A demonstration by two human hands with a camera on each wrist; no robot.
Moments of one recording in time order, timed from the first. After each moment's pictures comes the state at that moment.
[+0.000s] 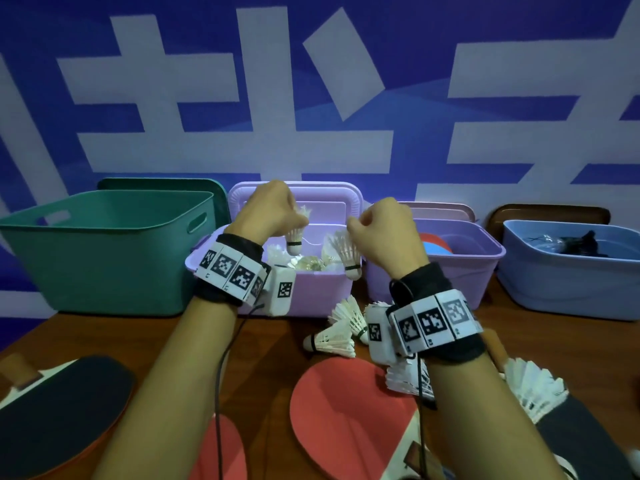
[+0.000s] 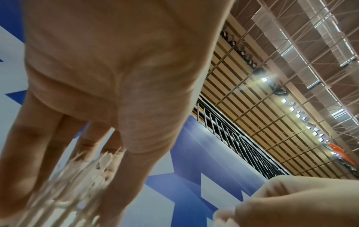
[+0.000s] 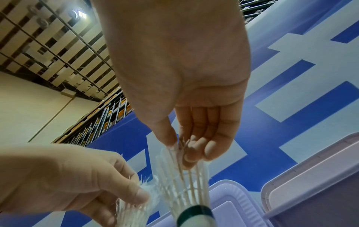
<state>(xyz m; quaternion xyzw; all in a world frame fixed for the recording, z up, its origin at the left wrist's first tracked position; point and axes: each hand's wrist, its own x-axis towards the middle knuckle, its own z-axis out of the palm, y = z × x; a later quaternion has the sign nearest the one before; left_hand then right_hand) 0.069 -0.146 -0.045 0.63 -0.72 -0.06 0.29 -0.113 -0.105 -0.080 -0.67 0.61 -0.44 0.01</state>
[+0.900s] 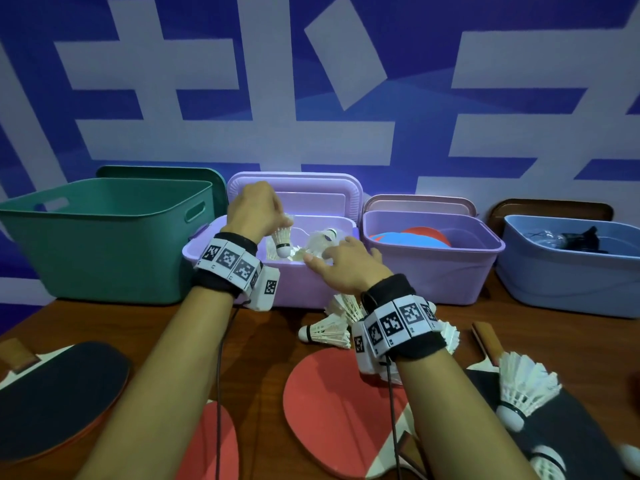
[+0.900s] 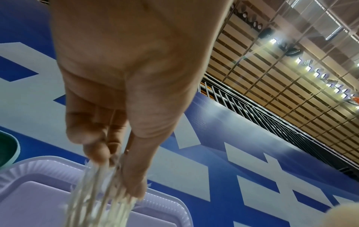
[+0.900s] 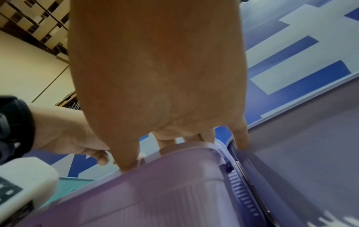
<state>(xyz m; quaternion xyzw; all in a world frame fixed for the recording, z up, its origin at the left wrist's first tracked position) 0.086 -0.176 -0.076 0.66 -0.69 -0.02 0.29 -0.094 -0.128 -0.138 -0.76 0.63 -0.12 0.08</state>
